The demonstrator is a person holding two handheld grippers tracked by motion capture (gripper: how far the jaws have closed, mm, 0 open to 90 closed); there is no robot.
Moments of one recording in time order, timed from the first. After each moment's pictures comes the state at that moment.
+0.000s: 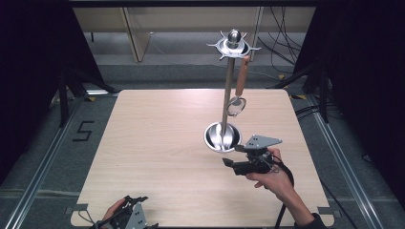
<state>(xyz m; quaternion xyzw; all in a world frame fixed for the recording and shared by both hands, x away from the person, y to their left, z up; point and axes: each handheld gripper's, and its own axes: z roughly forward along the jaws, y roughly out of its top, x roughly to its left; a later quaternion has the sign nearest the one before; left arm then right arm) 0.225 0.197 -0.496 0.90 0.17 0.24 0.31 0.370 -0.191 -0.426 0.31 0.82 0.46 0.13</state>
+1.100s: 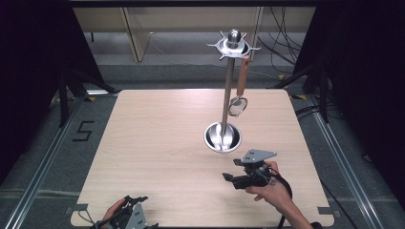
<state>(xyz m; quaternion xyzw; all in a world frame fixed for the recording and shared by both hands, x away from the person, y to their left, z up) 0.225 0.197 -0.496 0.90 0.17 0.24 0.31 0.352 -0.191 -0.464 0.32 0.84 0.43 0.10</state>
